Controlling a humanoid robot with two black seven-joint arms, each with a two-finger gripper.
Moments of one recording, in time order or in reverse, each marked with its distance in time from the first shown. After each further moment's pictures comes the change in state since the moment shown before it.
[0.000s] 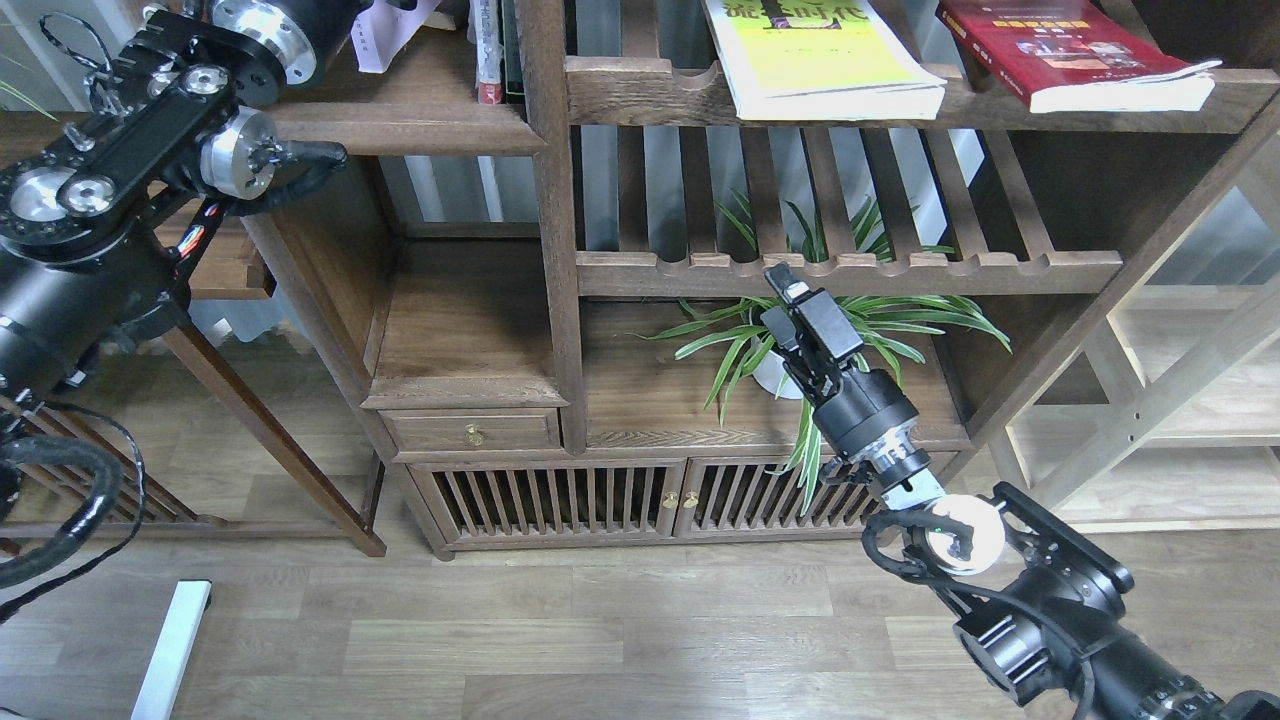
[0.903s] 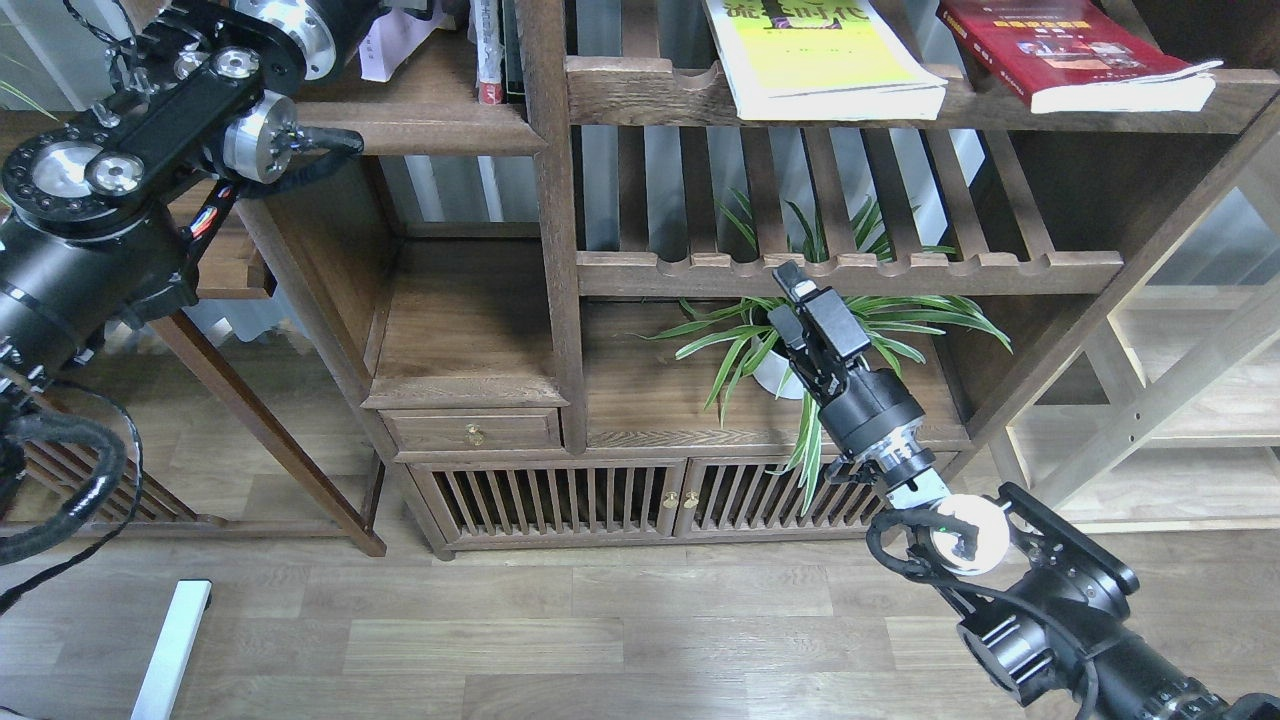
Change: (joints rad) left arm -0.054 -0.013 0.052 0.055 0.008 0.030 0.074; right arm -0.006 -0.002 0.011 0.001 0.000 0.000 0.000
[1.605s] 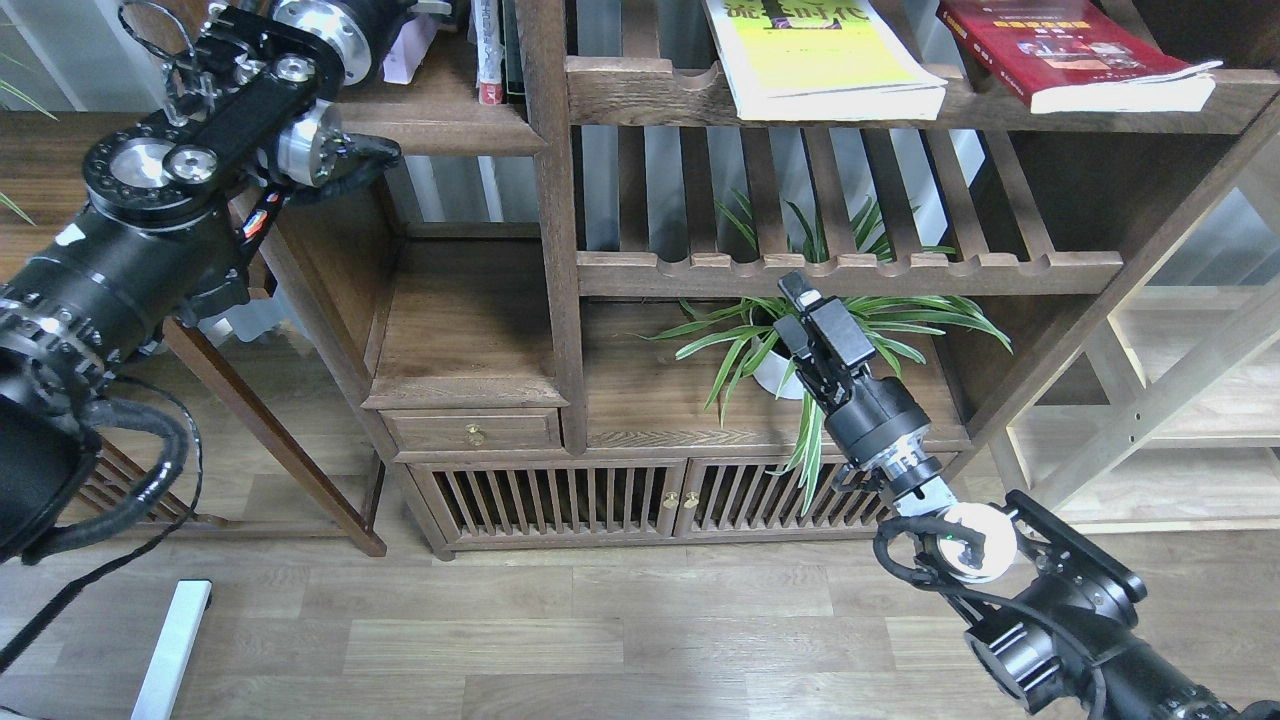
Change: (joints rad) left arm -0.043 -0.123 0.032 0.183 0.000 0.025 -0.087; right arm -0.015 -0.020 -0.002 0.000 0.000 0.000 -0.002
